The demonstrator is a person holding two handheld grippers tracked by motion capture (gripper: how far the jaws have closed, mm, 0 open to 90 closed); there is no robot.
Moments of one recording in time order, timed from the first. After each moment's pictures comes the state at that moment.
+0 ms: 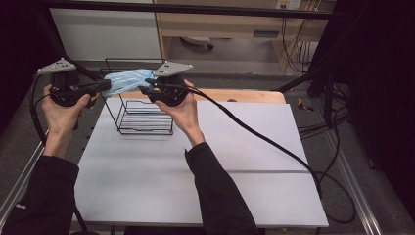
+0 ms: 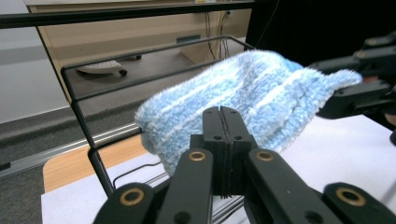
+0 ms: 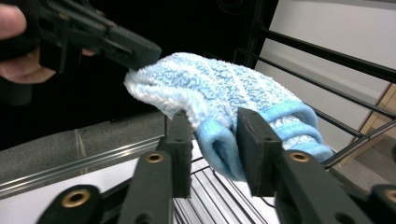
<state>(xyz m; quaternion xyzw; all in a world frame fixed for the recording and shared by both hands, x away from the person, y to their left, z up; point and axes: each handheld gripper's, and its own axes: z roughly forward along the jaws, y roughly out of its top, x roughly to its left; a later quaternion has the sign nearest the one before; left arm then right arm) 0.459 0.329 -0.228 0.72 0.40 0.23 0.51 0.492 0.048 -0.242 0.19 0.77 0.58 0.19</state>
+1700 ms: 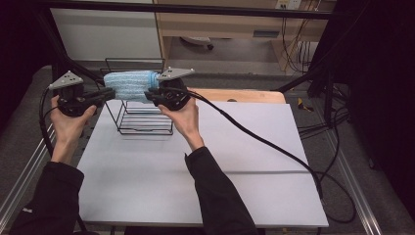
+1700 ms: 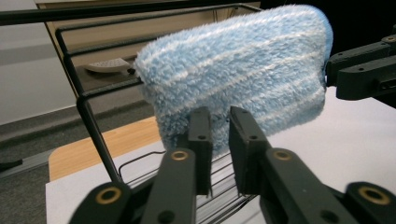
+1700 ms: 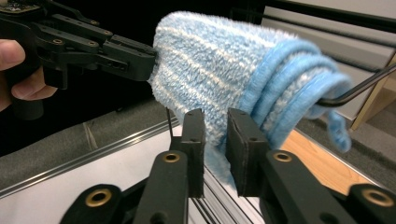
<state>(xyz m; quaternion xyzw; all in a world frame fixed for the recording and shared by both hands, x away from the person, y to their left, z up) 0.457 0.330 -0.258 0.72 0.40 0.25 0.51 0.492 0.044 -0.258 0.24 0.78 0.55 0.15</state>
